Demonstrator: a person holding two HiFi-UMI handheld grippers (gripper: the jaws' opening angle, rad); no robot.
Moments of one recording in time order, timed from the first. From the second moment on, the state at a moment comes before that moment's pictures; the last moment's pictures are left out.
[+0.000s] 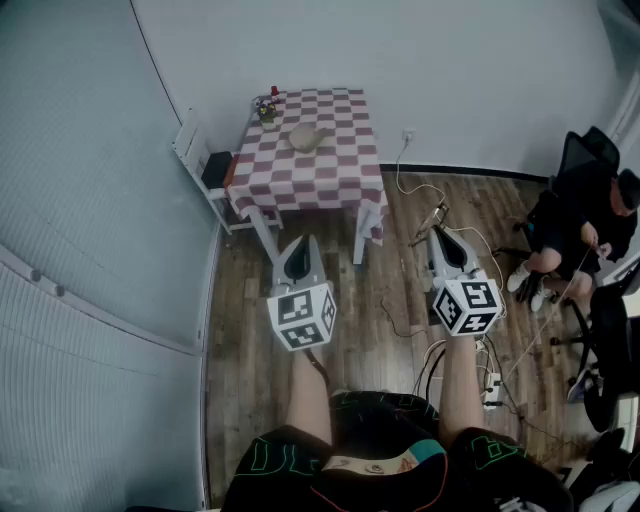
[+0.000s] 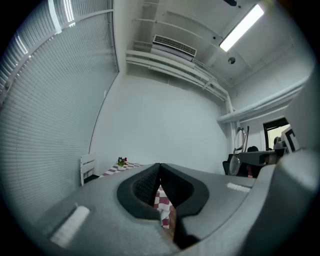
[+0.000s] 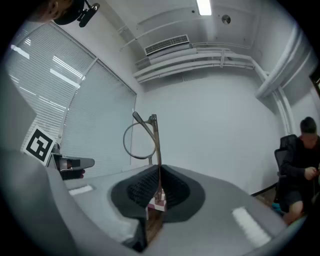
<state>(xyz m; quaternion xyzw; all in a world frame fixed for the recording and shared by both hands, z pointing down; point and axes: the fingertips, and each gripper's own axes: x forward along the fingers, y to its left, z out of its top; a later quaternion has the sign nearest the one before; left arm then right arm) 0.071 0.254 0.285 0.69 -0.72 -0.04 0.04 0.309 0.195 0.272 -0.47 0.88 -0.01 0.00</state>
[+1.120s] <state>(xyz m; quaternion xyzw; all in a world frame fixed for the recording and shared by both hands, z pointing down) 0.101 0.250 0.282 0.75 -0.66 -0.03 0.02 0.320 0.225 0.274 -0.51 0.86 -0.02 0.04</state>
